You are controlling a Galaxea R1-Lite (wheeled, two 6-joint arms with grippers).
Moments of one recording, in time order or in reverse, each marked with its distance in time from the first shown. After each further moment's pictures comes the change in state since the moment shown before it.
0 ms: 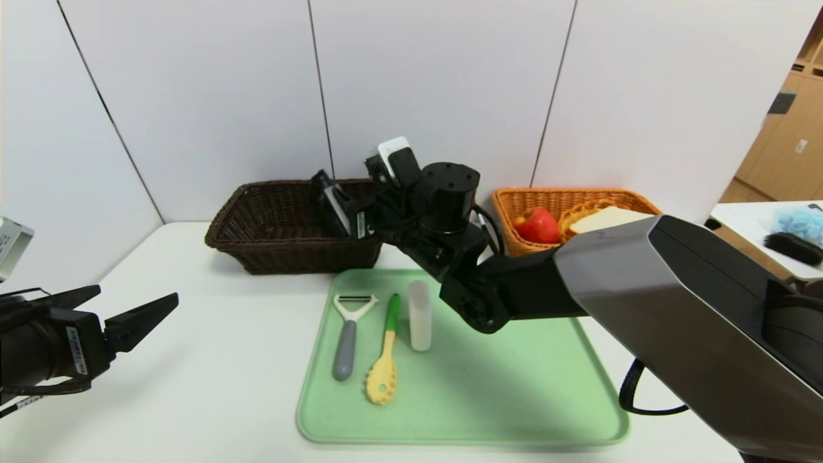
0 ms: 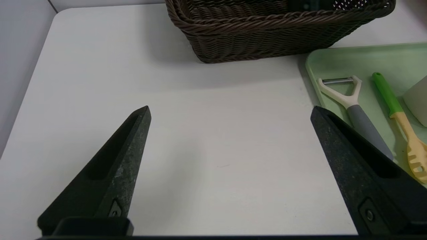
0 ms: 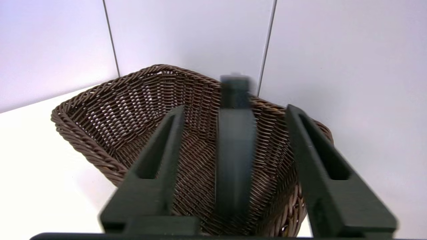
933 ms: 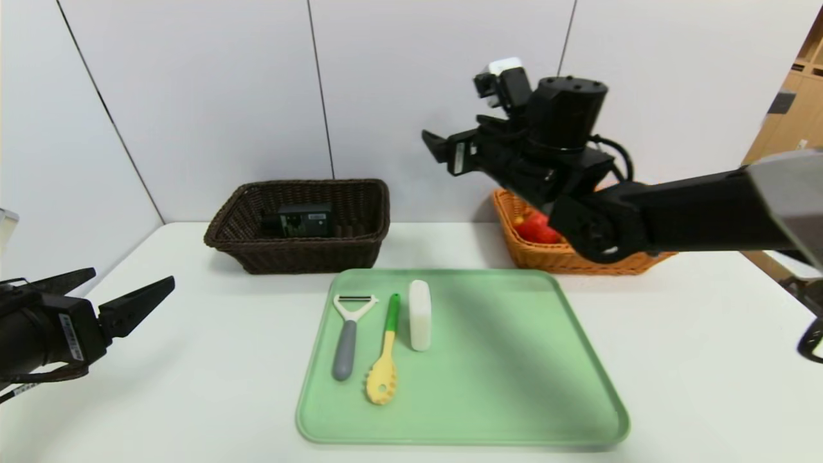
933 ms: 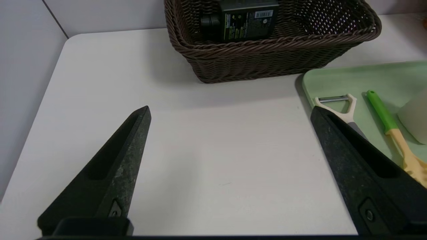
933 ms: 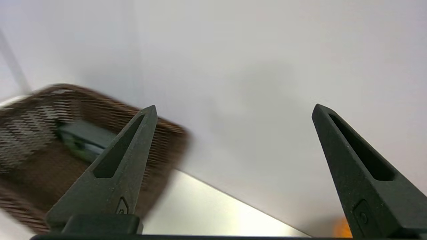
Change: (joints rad) left arm 0.000 -0.003 -0.004 -0.065 0.000 0.004; right arm -0.213 -0.284 0.128 0.206 -0.050 -0.017
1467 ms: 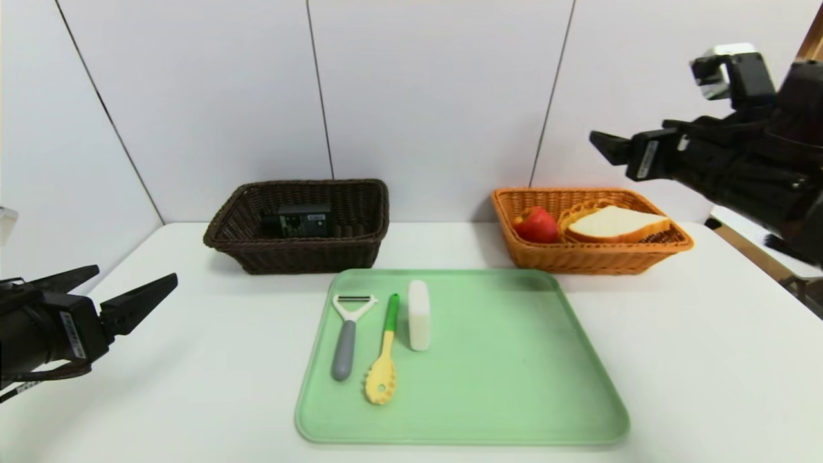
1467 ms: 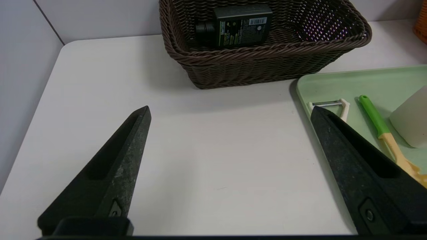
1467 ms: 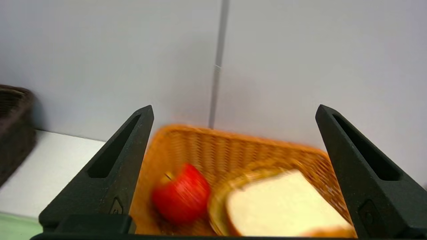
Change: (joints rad) left arm -0.008 0.003 0.005 -0.025 -0.008 -0.012; right arm -0.330 -0.458 0.527 0.022 -0.003 0.011
